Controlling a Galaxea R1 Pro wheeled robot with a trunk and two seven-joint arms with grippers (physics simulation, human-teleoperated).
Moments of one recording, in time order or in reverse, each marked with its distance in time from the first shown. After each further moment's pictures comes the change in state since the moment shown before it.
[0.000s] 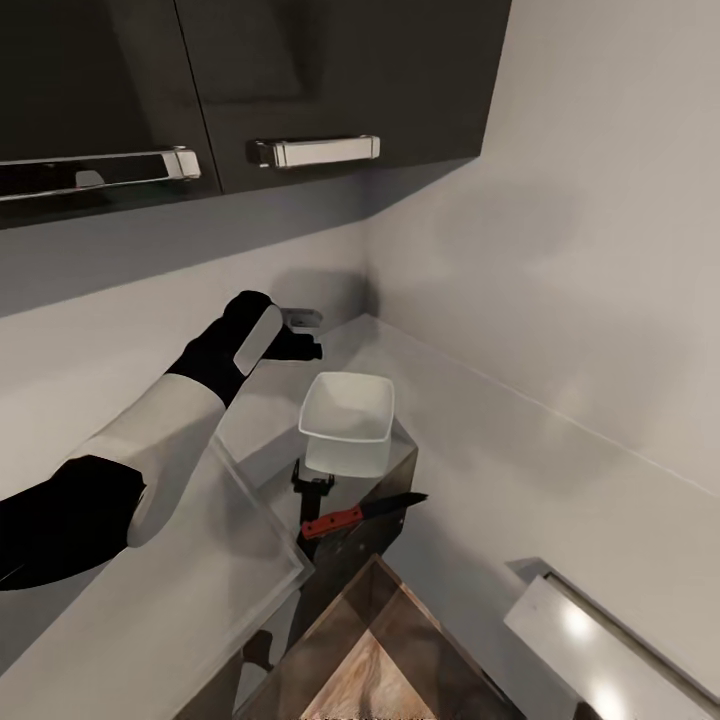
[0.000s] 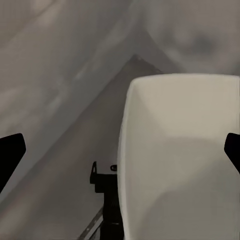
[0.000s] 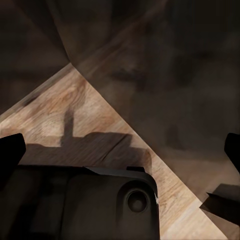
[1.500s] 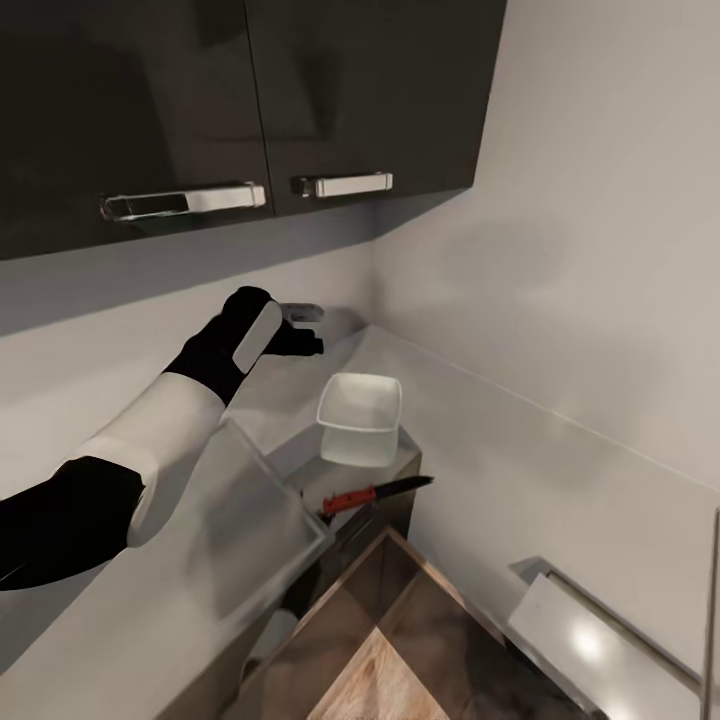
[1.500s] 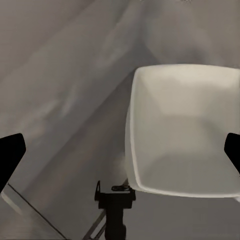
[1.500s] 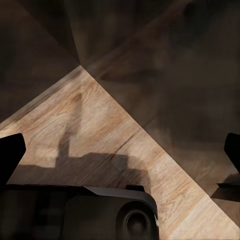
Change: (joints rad) left arm 0.000 0.000 0.001 -0.031 0.000 0.000 0.000; right arm 0.000 0.000 0.000 0.000 0.000 0.000 0.000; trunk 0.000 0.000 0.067
